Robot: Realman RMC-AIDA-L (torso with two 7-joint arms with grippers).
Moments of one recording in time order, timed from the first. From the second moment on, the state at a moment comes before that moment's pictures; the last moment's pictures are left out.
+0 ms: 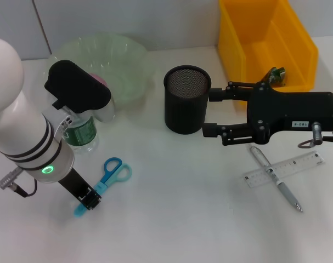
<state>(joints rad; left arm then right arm) -0.67 -2.08 1.73 1.22 2.67 1.48 -2.80 0.50 2.08 -0.77 -0.84 -1.84 -1.69 1.39</state>
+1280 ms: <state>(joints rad) -0.67 -2.08 1.72 1.20 2.65 1.47 -2.81 0.49 2.08 -0.77 -0.85 -1.84 -1.70 1.40</state>
